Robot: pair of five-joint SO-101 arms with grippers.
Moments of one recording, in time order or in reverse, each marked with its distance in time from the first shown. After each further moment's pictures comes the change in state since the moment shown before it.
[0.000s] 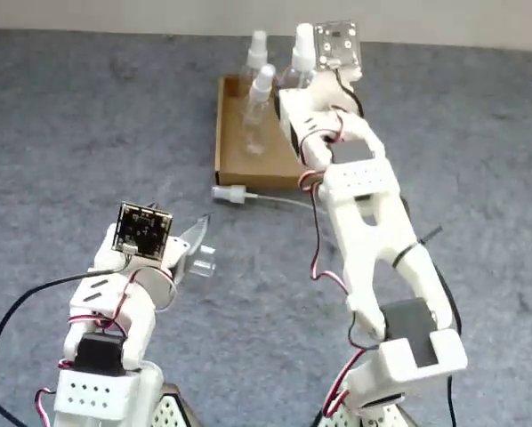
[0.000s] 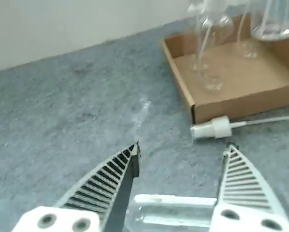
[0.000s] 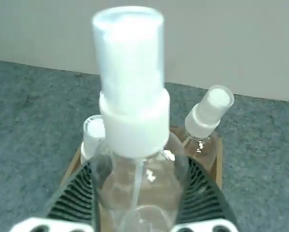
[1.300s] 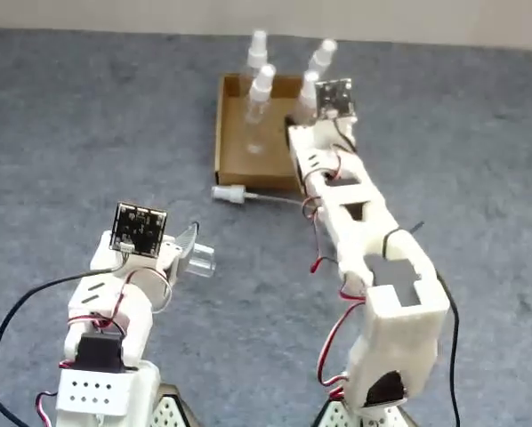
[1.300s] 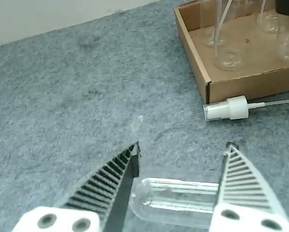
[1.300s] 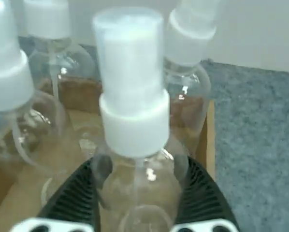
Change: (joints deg) left arm -2.1 0.0 2.4 0.0 -0.5; right arm 3.3 16.5 14.1 -33.1 3.1
